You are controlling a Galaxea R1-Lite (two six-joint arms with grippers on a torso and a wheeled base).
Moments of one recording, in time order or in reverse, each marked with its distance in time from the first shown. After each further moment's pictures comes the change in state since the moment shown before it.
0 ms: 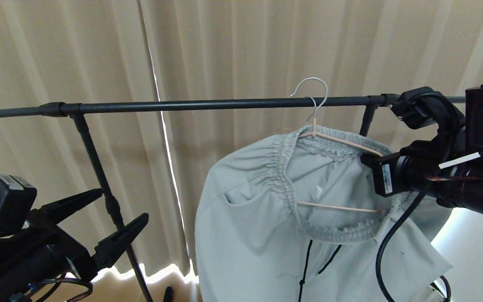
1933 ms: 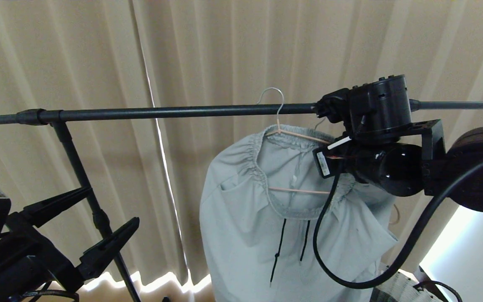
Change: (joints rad) left arm -0.003 -0.076 0.021 0.007 0.000 0.066; right arm 0.085 0.317 -0.307 0.067 -0.276 -0.021
